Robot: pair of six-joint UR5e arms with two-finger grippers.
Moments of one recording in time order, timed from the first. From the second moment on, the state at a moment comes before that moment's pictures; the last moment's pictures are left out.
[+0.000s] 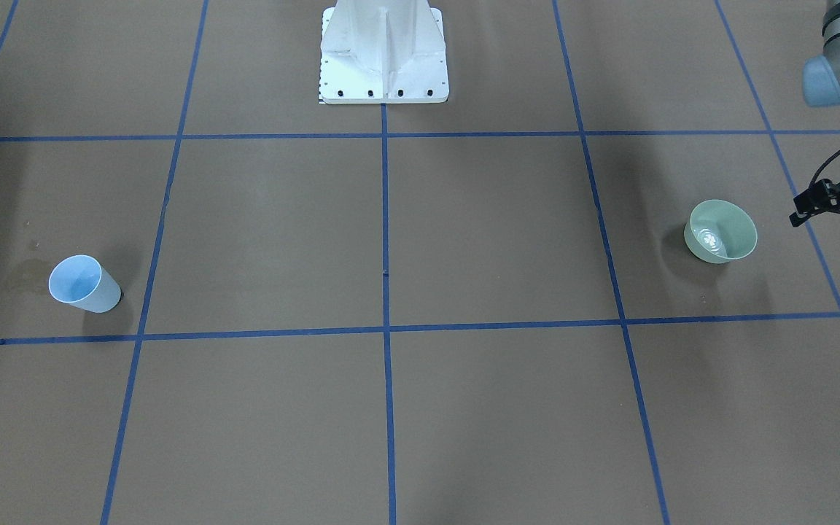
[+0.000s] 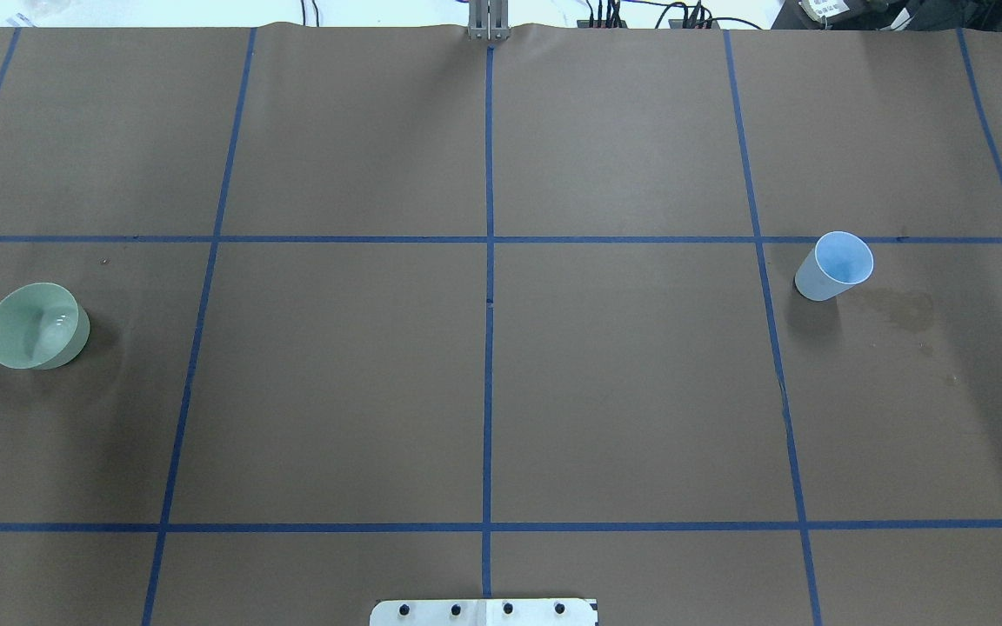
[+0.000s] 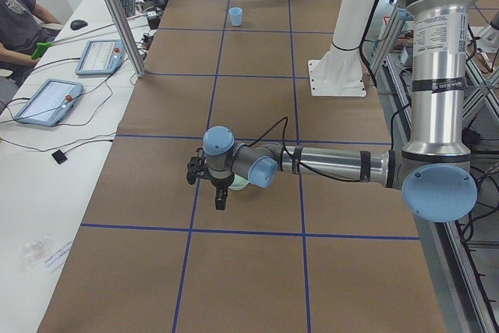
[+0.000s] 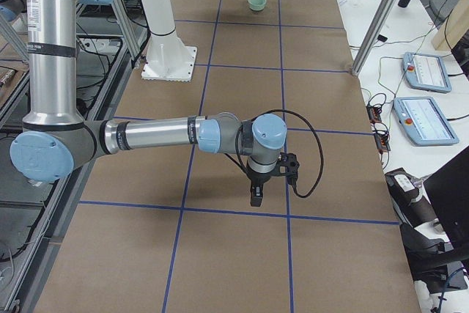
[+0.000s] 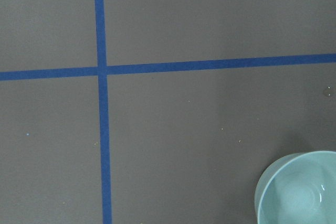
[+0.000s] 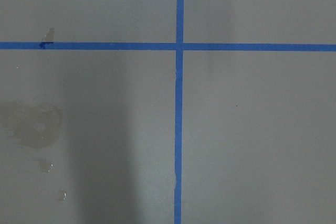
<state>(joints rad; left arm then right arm) -1.20 -1.51 -1.61 -1.99 -2.28 -0.51 1.53 -1.63 1.76 -1.72 2.31 0.02</state>
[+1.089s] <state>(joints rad) -1.08 -1.56 -1.50 -2.08 -2.28 -0.58 1.53 -1.65 1.76 -1.72 2.31 0.01</state>
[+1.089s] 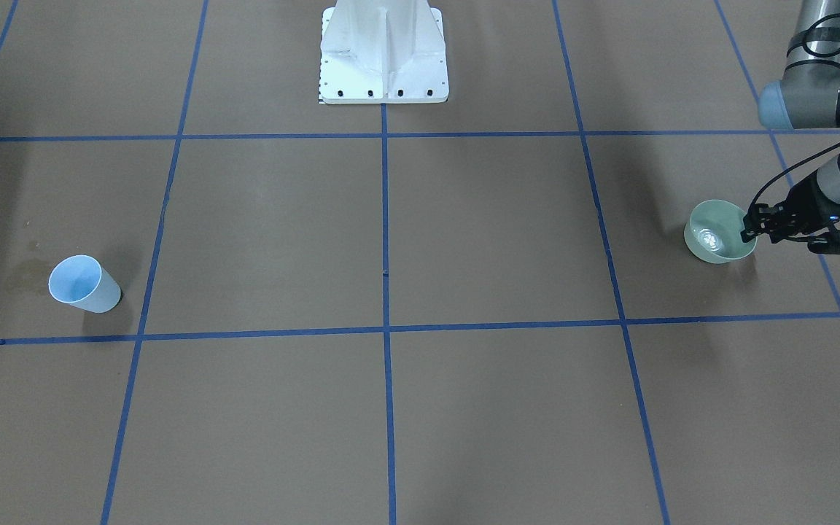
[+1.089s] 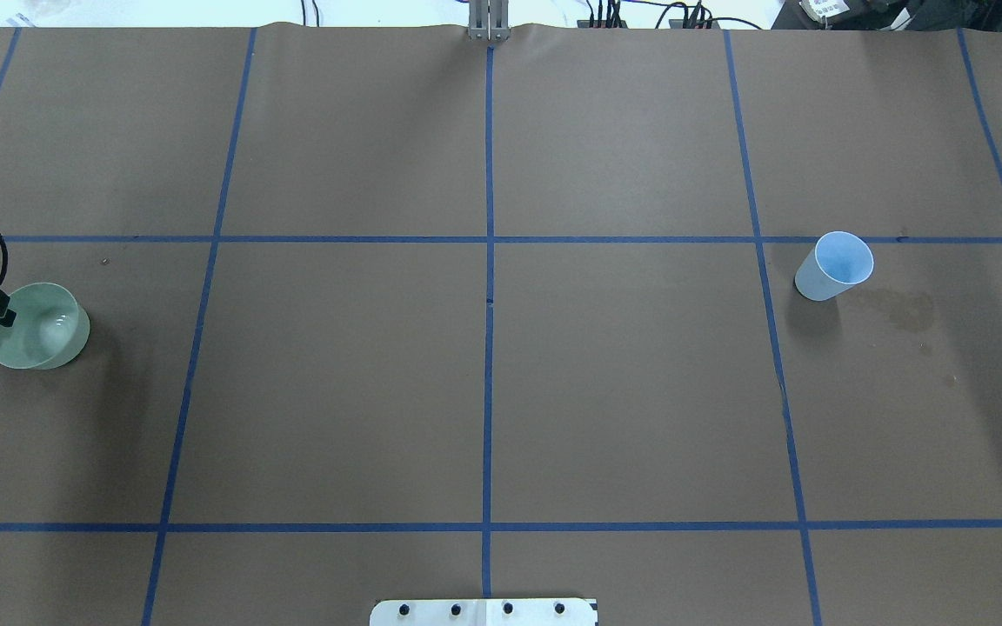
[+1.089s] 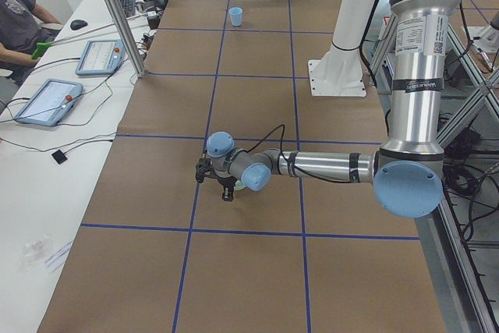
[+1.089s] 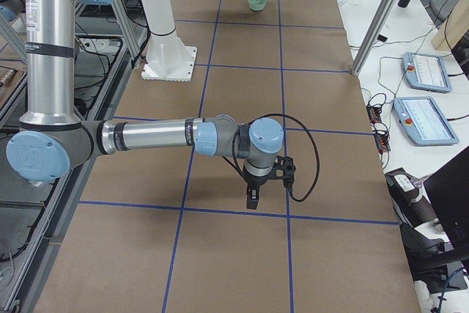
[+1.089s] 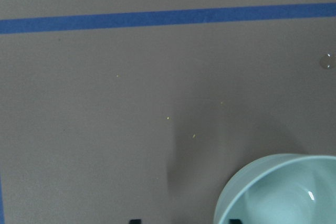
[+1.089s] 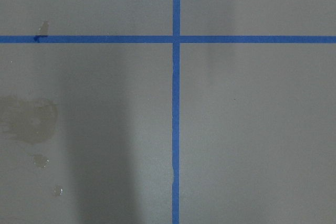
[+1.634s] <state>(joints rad) -1.07 -1.64 -1.52 -2.08 -2.32 -0.66 1.53 -1.65 1.77 -1.72 2.32 0.01</state>
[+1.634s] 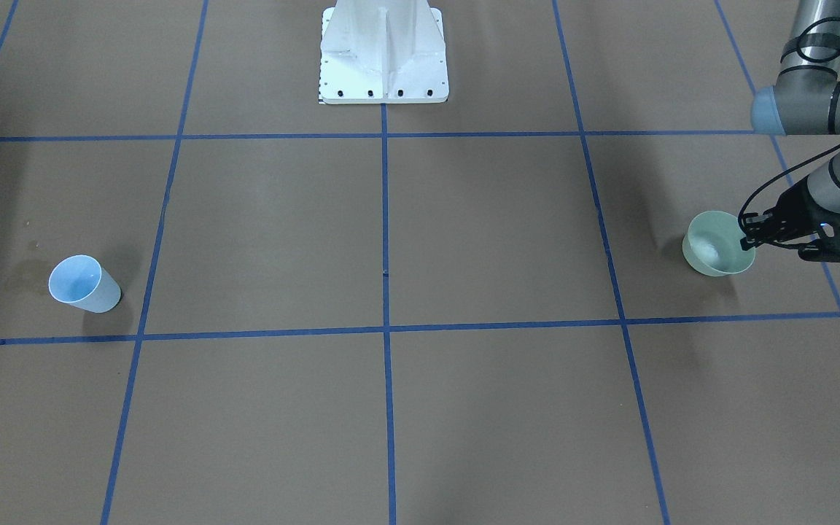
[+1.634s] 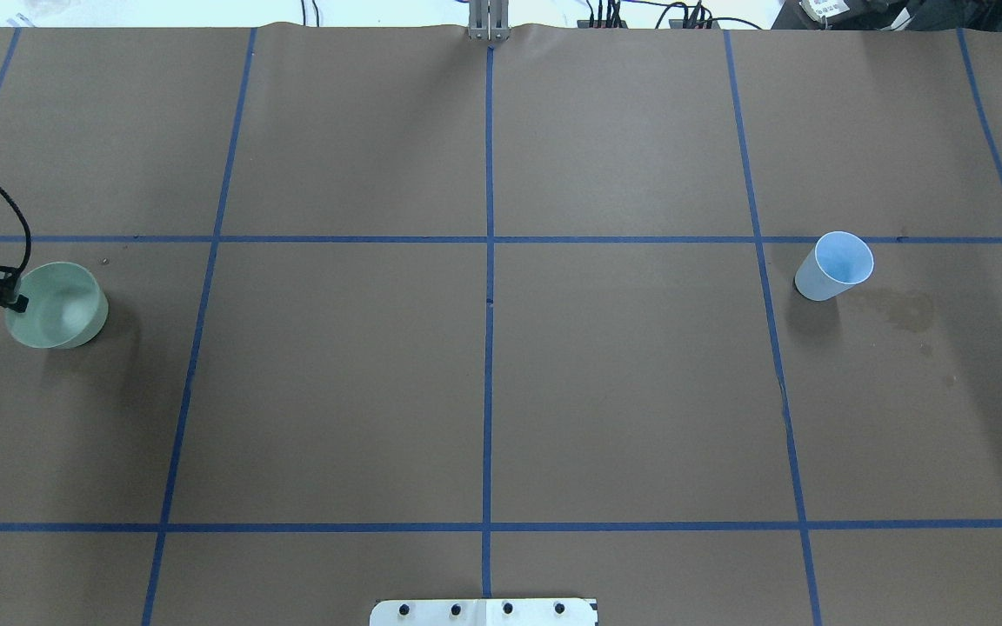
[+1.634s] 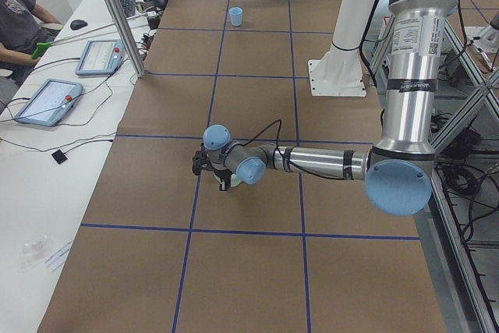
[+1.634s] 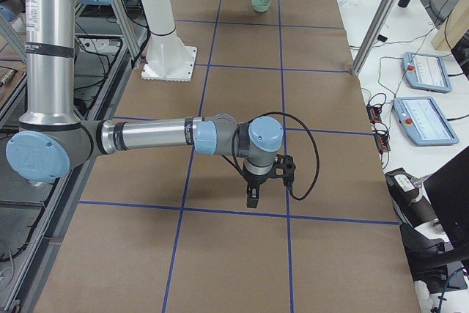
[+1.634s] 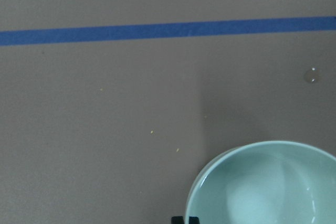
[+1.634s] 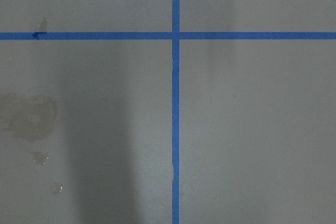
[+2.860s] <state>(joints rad) -0.65 -2.24 -1.58 -1.78 -2.14 -1.32 1.53 -1.65 1.77 -1.72 2.33 0.01</state>
